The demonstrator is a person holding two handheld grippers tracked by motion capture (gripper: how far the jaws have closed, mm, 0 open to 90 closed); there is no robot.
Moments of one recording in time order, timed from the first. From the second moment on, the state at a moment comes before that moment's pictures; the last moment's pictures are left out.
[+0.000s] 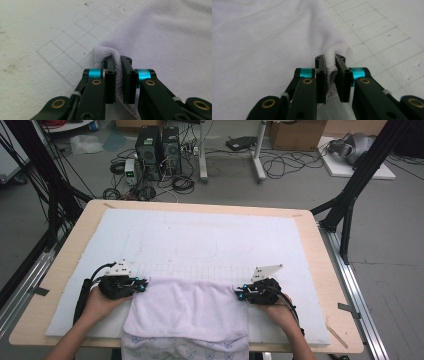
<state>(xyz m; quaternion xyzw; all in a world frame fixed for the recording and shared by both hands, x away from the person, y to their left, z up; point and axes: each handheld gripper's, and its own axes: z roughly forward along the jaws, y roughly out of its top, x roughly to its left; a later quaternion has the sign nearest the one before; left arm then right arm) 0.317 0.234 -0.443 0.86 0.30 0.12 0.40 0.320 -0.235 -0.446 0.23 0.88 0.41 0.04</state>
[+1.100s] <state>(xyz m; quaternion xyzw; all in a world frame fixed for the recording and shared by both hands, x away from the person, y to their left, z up) 0.437 0.232 -0.377 0.80 0.38 0.24 0.41 0.456 -0.252 -0.376 0.32 0.85 0.39 0.13</state>
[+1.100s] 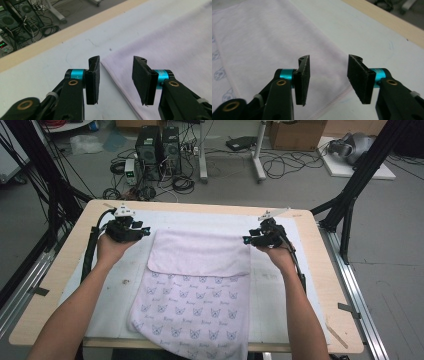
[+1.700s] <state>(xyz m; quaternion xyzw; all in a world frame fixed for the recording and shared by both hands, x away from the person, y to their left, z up) 0.304 0.249 -0.422 0.83 0.28 0.17 0.45 0.320 -0.226 -0.407 0.22 0.87 0.44 0.09</state>
